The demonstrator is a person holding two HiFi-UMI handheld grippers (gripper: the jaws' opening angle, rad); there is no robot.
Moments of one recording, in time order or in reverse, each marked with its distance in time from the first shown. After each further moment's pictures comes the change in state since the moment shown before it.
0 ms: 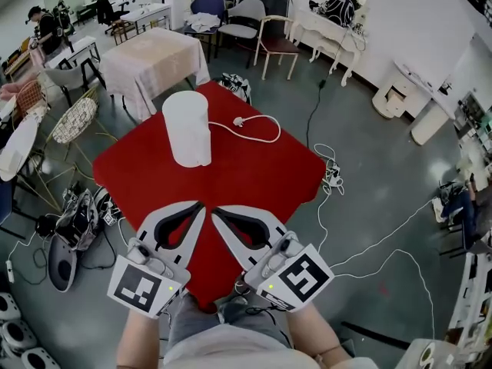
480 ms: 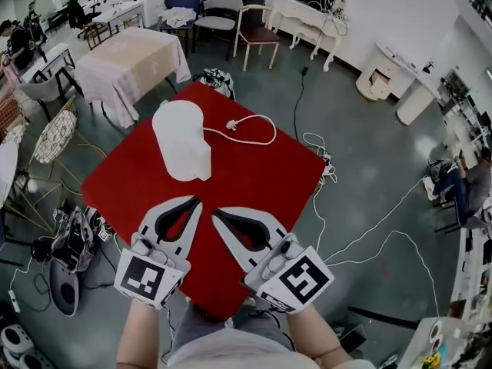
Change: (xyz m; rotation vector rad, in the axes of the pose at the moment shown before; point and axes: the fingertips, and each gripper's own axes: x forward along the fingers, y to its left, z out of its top) left arm 0.038 0.082 -0.045 -0.026 0.037 -0.073; right arm 0.061 -0.035 -0.018 0.021 0.027 -0.132
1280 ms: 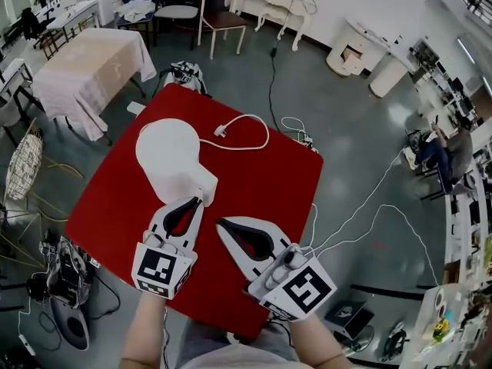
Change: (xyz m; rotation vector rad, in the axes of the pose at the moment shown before) left arm 0.085 0.080 -0.100 -0.098 0.112 -0.142; right arm 0.066 -0.060 -0.042 0.033 0.076 -0.227
